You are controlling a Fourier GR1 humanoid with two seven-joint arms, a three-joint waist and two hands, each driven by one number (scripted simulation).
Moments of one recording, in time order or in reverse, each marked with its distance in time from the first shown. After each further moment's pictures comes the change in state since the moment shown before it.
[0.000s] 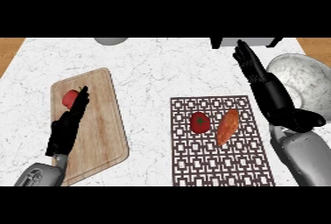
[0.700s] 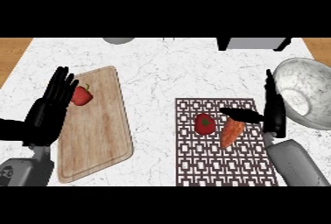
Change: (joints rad) left arm -0.025 -0.025 0.174 -0.153 0.275 -0.143 -0.035; right arm 0.095 0.068 -0.028 0.245 0.244 -0.512 0.380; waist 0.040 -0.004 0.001
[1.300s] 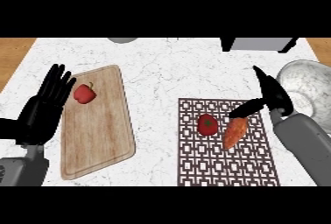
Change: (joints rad) left arm -0.006 0.007 0.035 -0.015 0.055 -0.052 0.029; right arm -0.232 -0.184 0.176 0.093 0.120 0.425 0.492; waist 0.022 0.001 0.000
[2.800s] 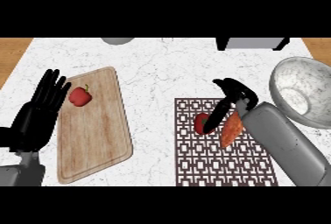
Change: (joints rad) left arm 0.052 -0.033 0.054 -0.039 -0.028 -0.039 0.013; right arm -0.146 0.158 0.051 -0.053 -0.148 0.398 0.369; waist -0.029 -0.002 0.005
